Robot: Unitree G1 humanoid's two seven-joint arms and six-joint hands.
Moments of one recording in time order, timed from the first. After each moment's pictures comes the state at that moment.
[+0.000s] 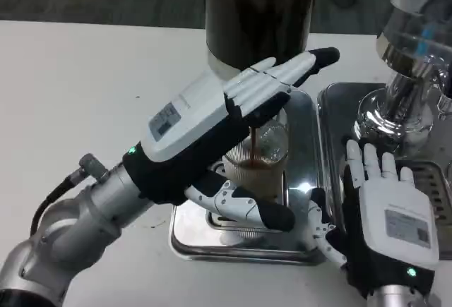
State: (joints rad) left arm -0.38 0.38 -0.14 0.50 0.45 -1.16 -0.09; right arm 0.27 -0.09 0.46 -0.24 -1.15 0.47 -0.28
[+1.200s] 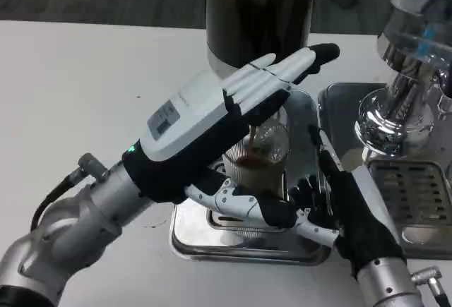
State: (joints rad) left arm -0.39 0.40 -0.18 0.50 0.48 -1.16 -0.01; right arm 0.15 -0.10 0.24 -0.08 -0.36 0.03 -0.09
